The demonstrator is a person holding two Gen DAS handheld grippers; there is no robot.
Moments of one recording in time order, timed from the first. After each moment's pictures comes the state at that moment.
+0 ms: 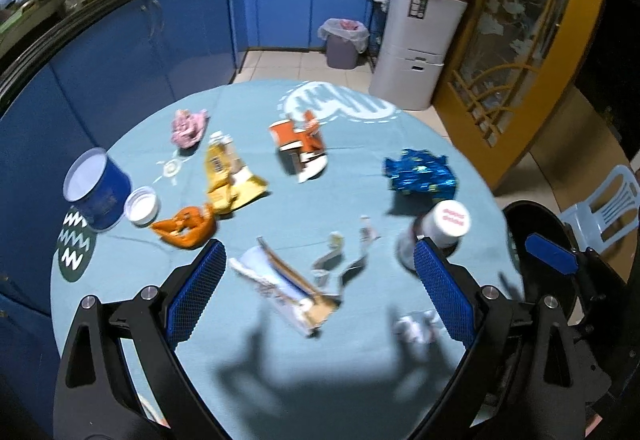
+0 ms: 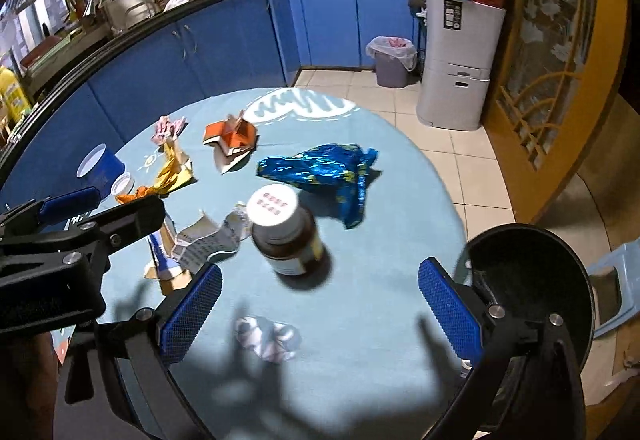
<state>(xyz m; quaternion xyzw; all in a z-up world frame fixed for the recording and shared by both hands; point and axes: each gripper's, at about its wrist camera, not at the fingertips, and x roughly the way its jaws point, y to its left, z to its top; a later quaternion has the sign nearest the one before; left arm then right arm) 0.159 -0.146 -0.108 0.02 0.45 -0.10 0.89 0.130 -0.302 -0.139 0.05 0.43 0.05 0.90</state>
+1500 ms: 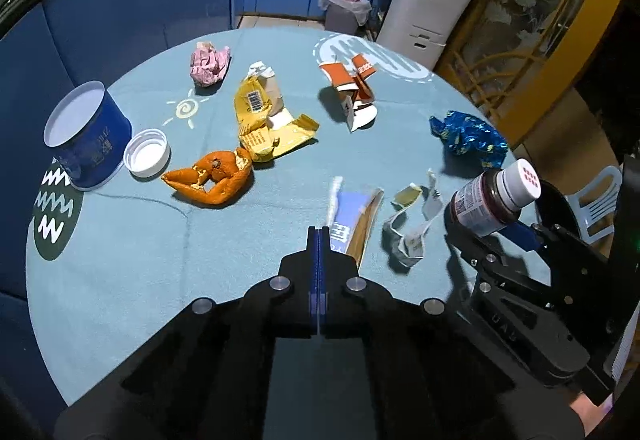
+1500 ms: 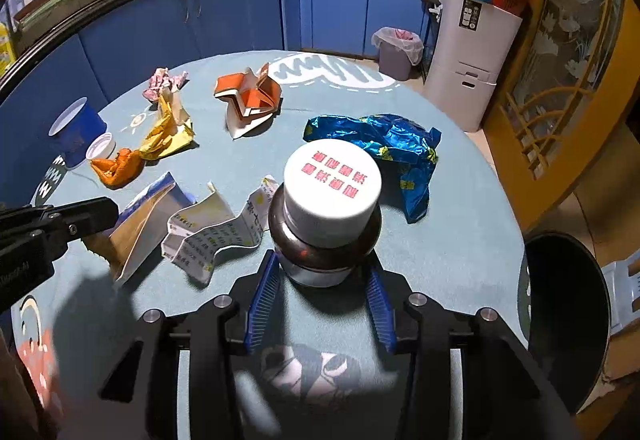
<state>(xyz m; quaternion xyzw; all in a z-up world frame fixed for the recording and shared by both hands) 0.171 -0.094 -0.152 -0.02 0.50 -0.13 0.86 0.153 -0.247 -0.178 -0.01 0.45 0.03 0.89</state>
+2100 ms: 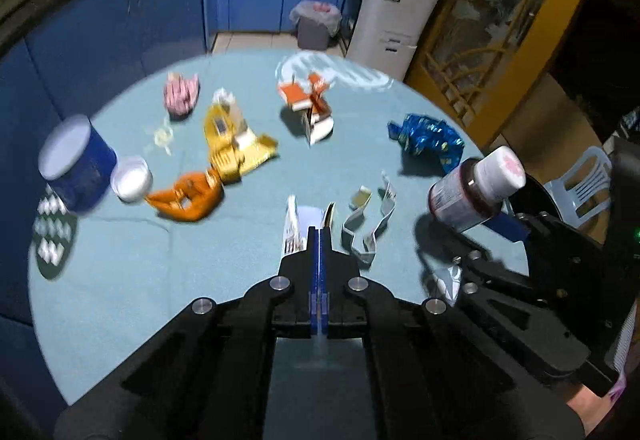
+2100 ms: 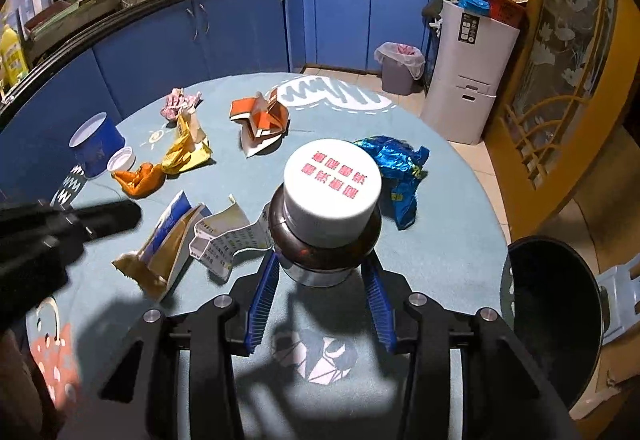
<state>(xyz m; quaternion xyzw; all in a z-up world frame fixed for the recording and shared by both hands) 0.159 -0.109 -0.136 0.00 0.48 -0.17 0.86 0.136 -0.250 -0.158 -0.01 0.42 0.04 0.90</state>
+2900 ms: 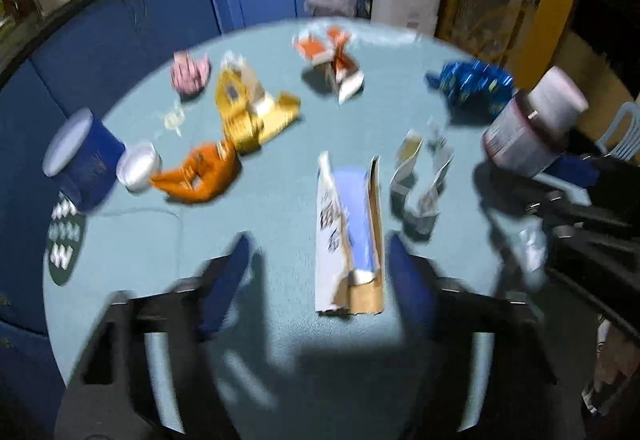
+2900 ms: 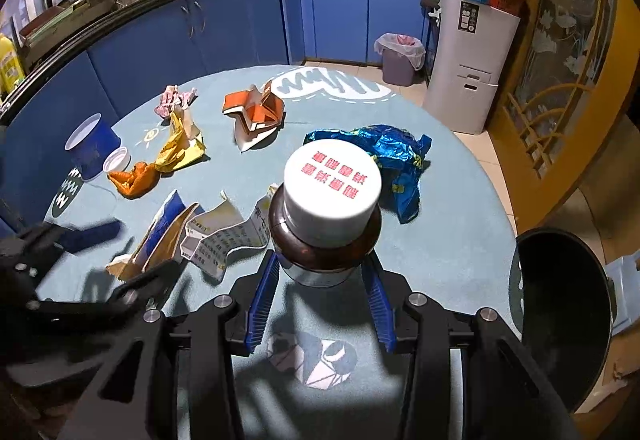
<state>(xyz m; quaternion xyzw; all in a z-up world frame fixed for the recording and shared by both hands) 0.160 -0.117 -0.187 0.09 0.49 -0.13 0.86 0.142 -0.257 -0.166 0.01 0.44 0.04 0.90</state>
